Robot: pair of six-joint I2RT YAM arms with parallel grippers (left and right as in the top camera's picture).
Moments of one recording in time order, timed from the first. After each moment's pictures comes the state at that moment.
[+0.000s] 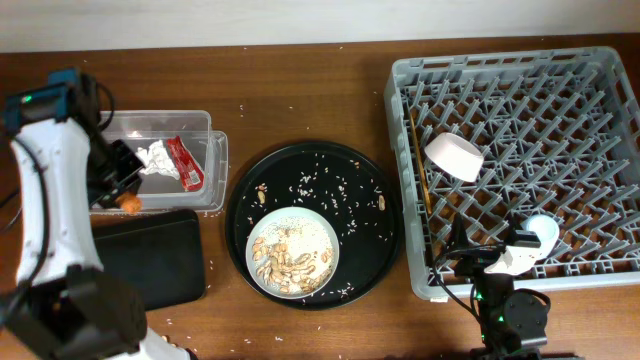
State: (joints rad) left arm 0.27 1.79 1.77 -1.57 -0.09 -0.51; right arm 0.08 0.02 0.01 -0.06 0.15 0.15
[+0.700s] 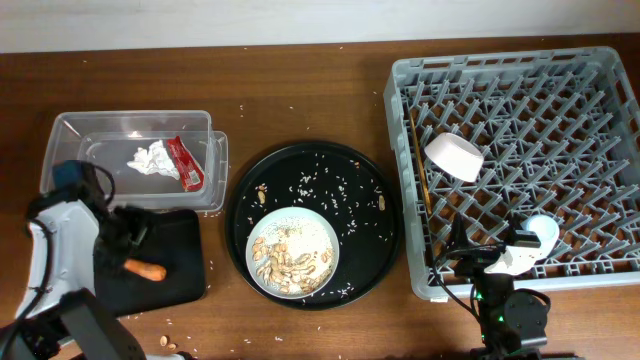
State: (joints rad) left arm 0.44 1.59 1.08 -1.04 0.04 -0.73; right arm 0.08 0.02 0.01 -0.06 0.15 0.15
